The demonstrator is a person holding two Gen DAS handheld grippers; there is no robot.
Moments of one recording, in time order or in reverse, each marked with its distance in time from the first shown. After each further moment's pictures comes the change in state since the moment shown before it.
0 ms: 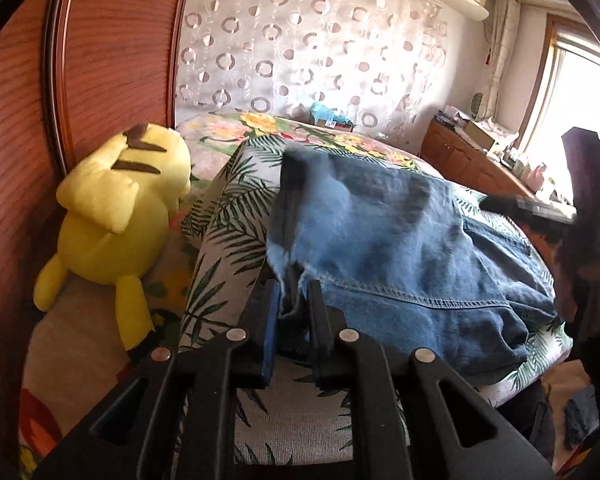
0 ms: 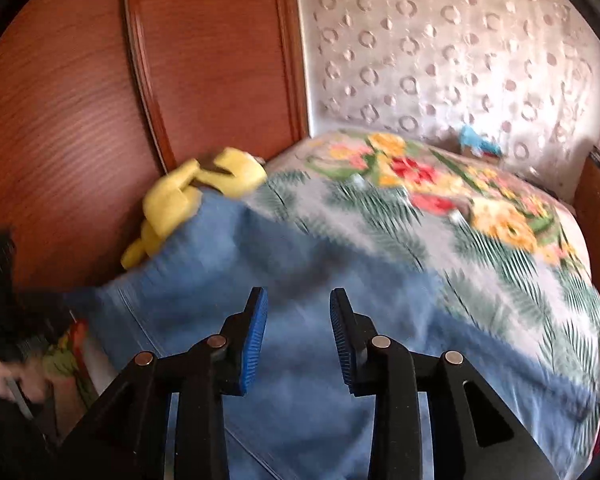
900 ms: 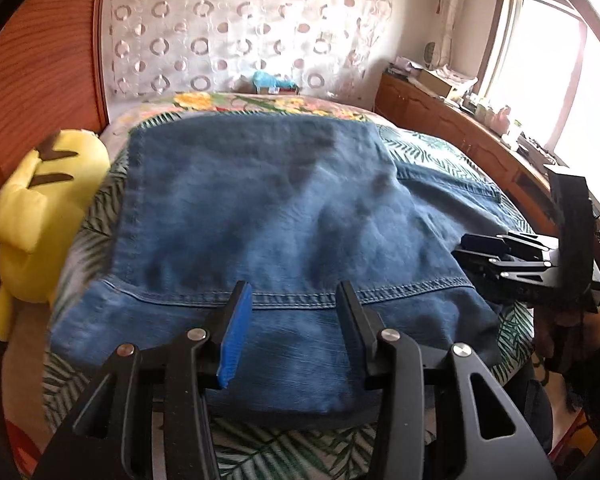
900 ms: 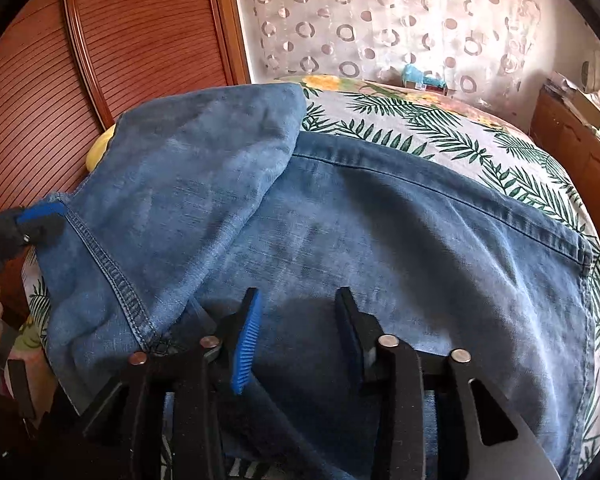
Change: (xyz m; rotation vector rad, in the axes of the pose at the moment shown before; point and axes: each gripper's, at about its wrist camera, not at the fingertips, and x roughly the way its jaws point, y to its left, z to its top) left arm 0.060 -0.094 -0.005 0.130 0.129 -0.125; right arm -0.012 -0.039 -0.087 0.130 0.102 -0.114
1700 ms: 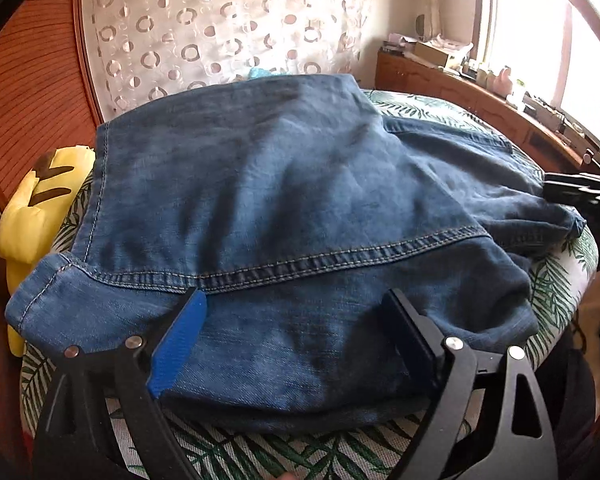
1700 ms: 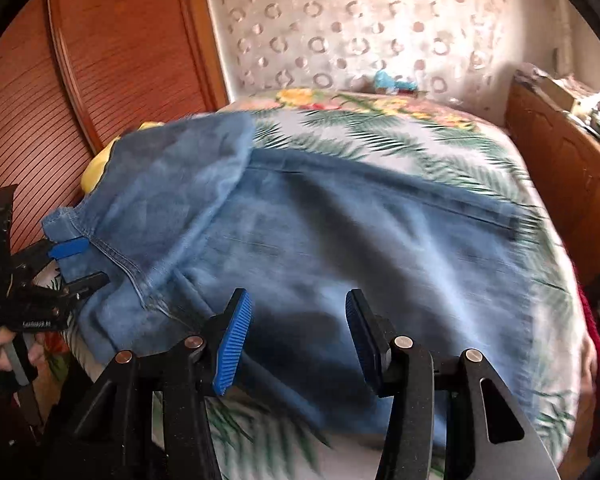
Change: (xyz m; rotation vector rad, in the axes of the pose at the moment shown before) left arm 0.025 -0.039 -0.029 0.132 0.012 0.100; right arm -0.077 -0.061 -0.035 0.082 -0.052 -0.076
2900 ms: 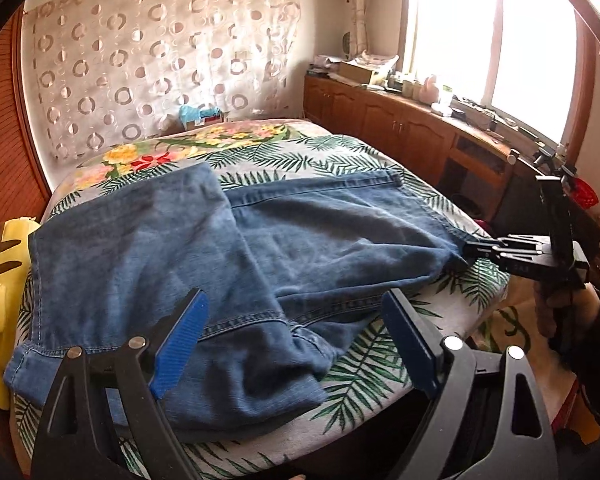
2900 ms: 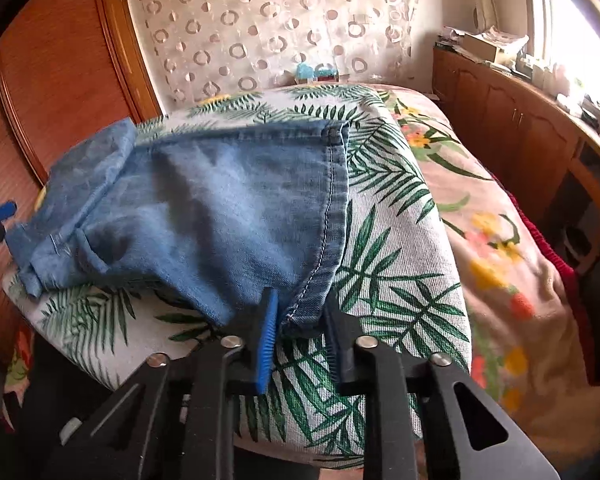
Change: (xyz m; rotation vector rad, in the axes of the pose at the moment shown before) left arm -0.065 -0.098 0.050 0.121 -0.090 -0.203; right arm -0.041 -0.104 -0.072 0.195 -0.021 -0.102
